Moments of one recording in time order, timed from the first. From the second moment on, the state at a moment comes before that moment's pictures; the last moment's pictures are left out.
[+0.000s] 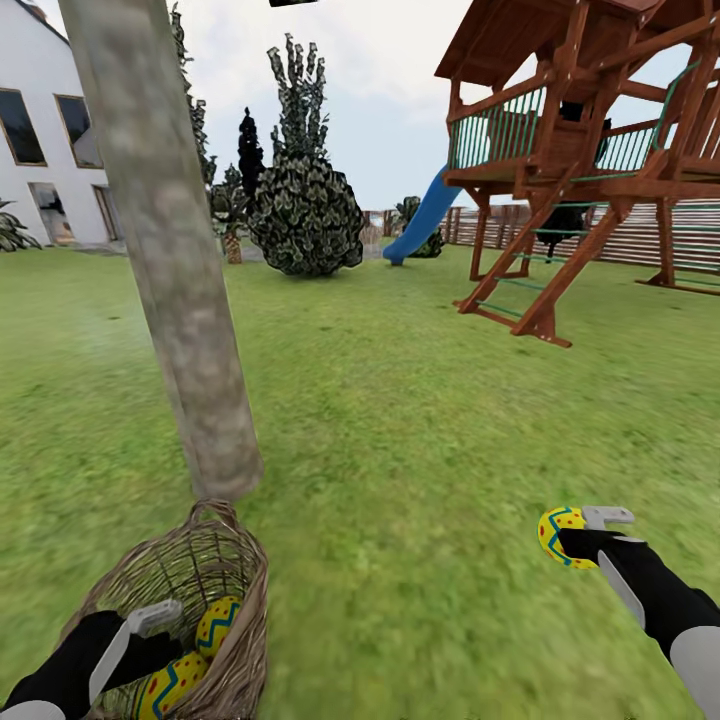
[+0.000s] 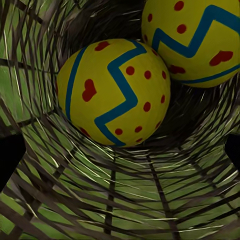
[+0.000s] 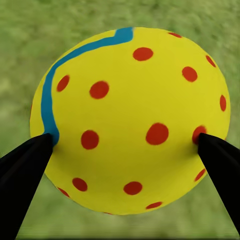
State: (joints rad) left arm -0.49 0.23 0.21 -0.54 0.10 0.71 -0.06; right arm -0.65 -0.37 0.09 -0.62 -0.22 0.38 -0.02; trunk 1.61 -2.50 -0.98
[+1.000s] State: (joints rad) left arm -0.49 0.23 0.21 -0.54 0.11 0.71 -0.06; right arm -0.65 -0.37 0.09 -0.62 -0.22 0.38 -0.02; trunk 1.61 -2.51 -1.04
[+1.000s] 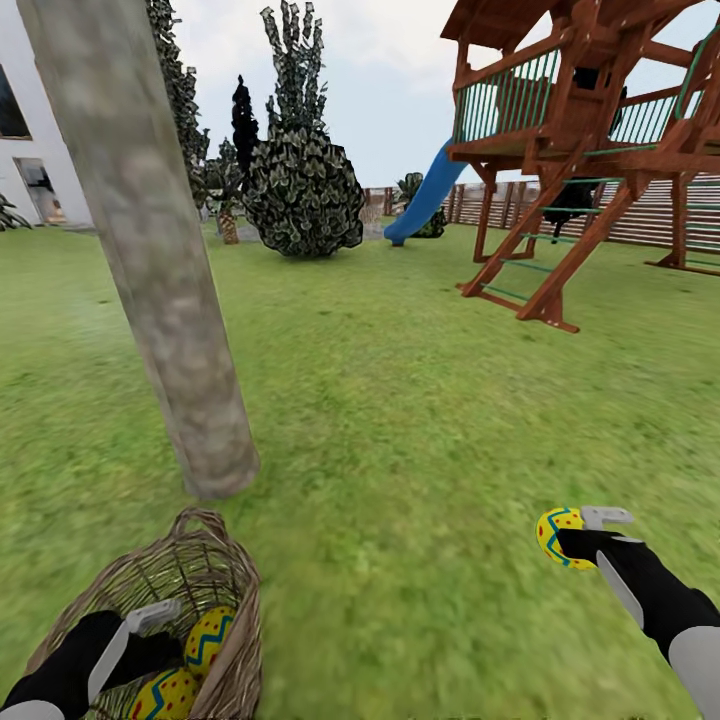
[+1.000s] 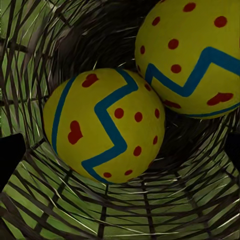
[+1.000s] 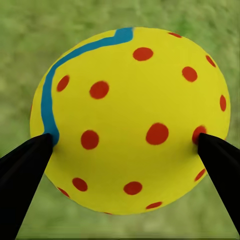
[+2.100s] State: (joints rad) left arm -0.49 0.23 0.25 -0.55 0.11 0.71 -0.06; right arm -0.65 -0.35 0.13 -0.72 -0.22 0.31 -0.02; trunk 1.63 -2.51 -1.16
